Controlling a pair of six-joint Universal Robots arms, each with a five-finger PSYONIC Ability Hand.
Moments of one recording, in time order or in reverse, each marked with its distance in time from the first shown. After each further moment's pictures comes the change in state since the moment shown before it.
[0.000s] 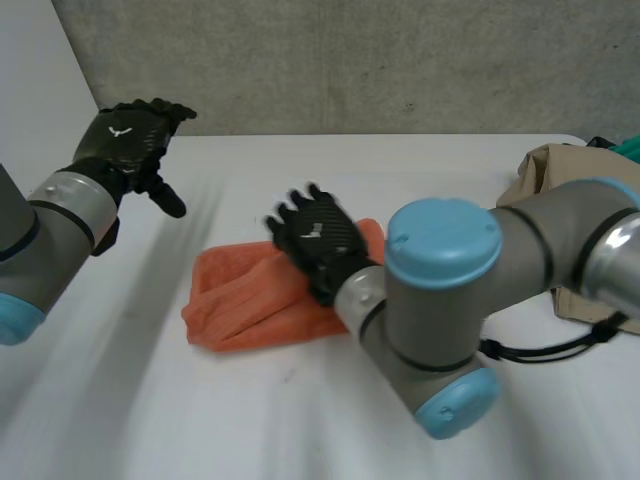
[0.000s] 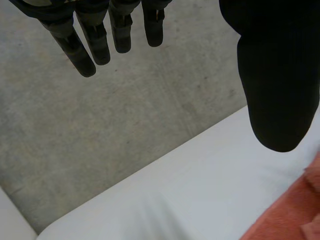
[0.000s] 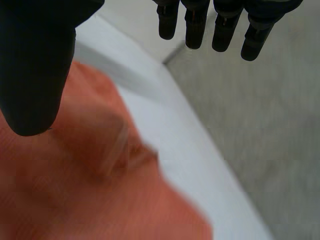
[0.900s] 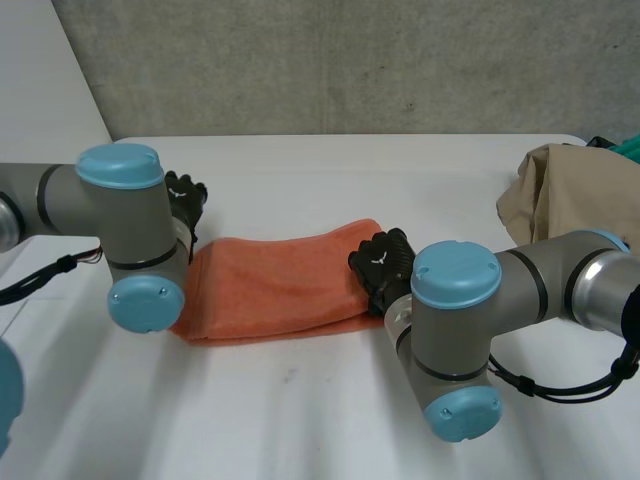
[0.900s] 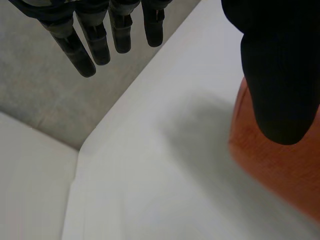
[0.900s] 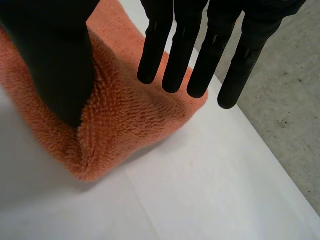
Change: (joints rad) left arm -0.171 -0.501 0.402 -0.128 -0.461 0.393; right arm -0.096 0.123 0.114 -0.167 0.167 -0.014; left_hand 0.000 0.000 0.000 0.000 0.000; right_hand 0.538 0.547 0.546 0.539 0.527
